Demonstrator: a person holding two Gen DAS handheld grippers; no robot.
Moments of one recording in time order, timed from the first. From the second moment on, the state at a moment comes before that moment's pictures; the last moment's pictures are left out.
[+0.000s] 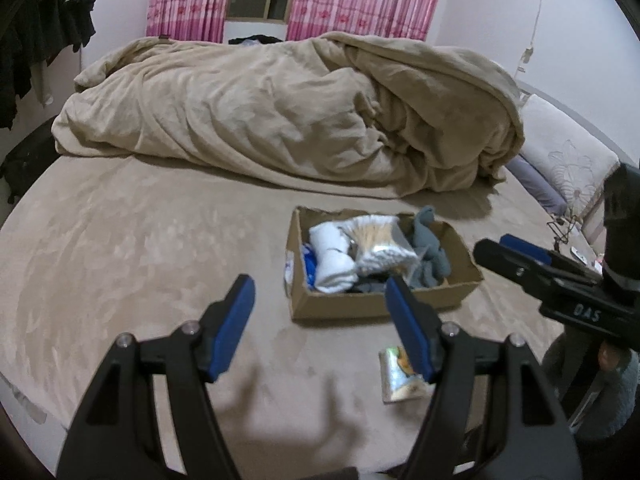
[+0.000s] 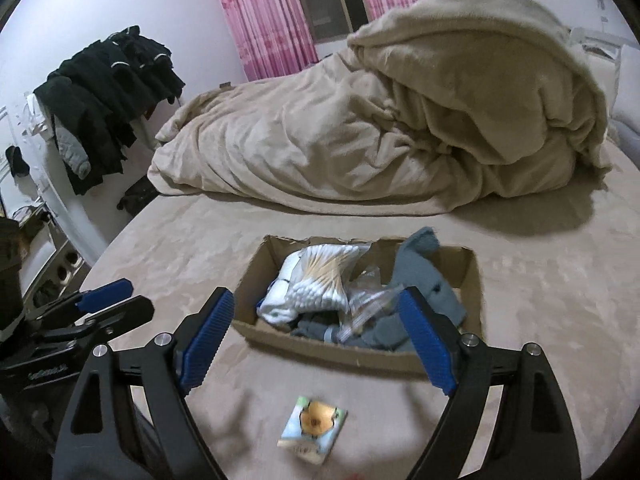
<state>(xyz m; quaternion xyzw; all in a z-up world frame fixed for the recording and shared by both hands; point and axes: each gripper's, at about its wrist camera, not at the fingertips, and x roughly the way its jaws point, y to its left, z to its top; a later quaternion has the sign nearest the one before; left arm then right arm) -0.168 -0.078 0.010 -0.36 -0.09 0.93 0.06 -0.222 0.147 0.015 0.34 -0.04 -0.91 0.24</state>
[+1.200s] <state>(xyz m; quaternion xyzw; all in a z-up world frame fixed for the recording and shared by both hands) -0.141 -0.089 -0.093 -0.46 -0.14 0.87 0.05 -0.192 0.112 -0.119 0.48 0.01 -0.85 0.23</state>
